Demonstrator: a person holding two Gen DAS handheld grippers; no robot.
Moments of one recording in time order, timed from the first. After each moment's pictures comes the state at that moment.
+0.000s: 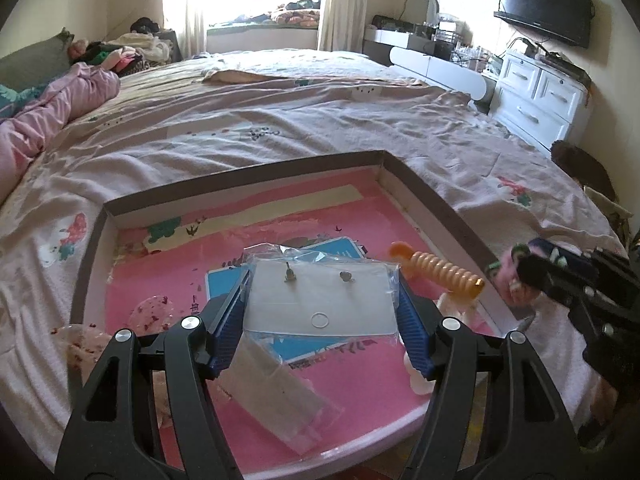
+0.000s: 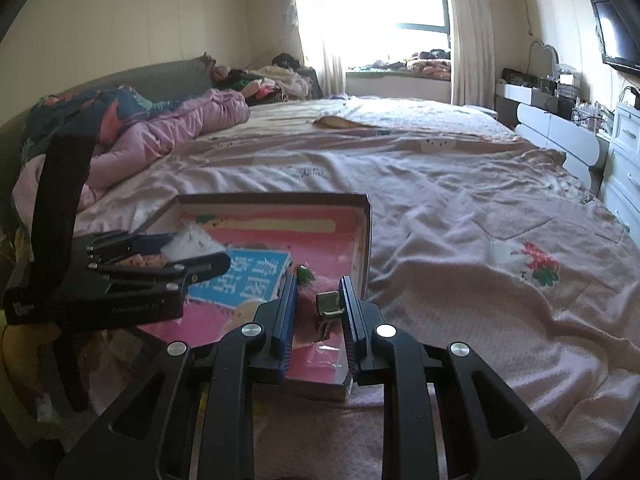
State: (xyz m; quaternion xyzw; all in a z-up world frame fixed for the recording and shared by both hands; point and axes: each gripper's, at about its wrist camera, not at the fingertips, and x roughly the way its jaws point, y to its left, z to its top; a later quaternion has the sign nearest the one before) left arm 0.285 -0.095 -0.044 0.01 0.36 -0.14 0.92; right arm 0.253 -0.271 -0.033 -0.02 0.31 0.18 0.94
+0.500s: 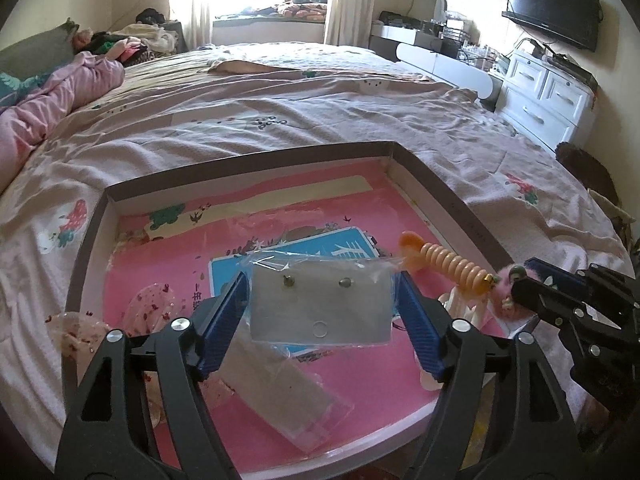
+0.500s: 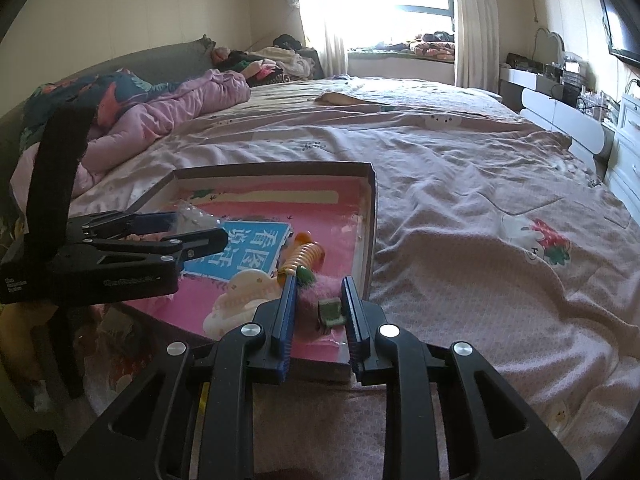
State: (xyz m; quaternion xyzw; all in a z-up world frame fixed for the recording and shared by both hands) left arm 0.283 -0.091 -0.048 0.00 0.37 -0.13 0.92; right arm 0.254 -0.270 -0.047 -0.02 0.33 0.18 0.93
